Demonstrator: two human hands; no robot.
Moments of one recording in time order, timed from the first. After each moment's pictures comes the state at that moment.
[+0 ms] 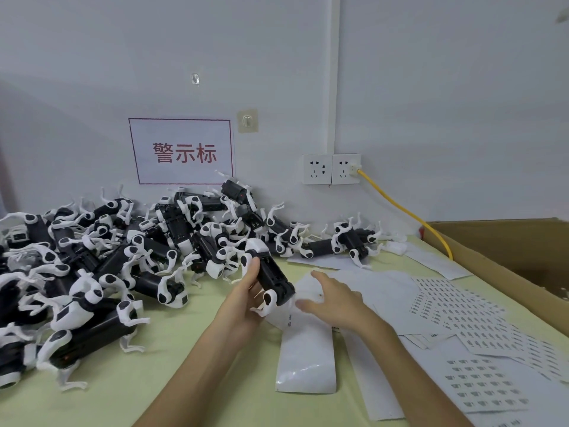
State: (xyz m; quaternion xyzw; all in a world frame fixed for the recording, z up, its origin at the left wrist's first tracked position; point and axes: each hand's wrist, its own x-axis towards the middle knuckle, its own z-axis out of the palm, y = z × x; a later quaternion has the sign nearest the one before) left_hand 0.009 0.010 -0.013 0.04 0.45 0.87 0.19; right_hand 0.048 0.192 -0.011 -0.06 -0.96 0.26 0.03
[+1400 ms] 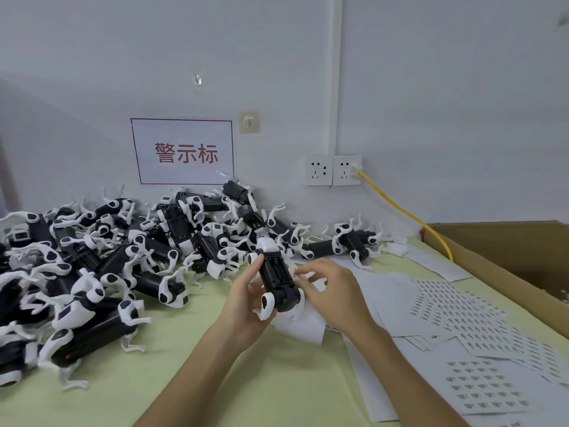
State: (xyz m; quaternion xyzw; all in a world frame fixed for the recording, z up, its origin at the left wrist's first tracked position) left_hand 0.017 0.008 -0.007 0.12 0.44 0.86 0.24; right_hand 0.045 0.185 -0.018 0.06 -0.87 0.37 0.33
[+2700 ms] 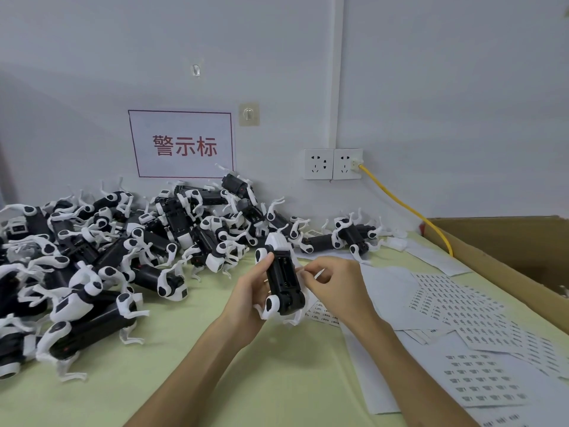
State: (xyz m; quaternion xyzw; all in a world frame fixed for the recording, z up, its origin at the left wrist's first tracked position) left_hand 0.030 0.013 -0.002 0.15 0.50 0.83 0.22; right_hand 0.048 0.190 -0.016 0.07 -0.84 0.39 0.37
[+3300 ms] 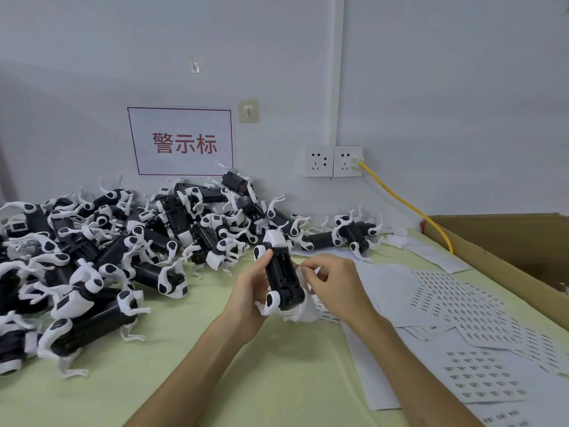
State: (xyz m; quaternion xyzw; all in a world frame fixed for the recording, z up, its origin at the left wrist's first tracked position) left_hand 0.026 0.013 -0.004 0.17 0.53 0.81 0.19; right_hand 0.049 0.186 -0.013 0.09 -0.85 0.40 0.32
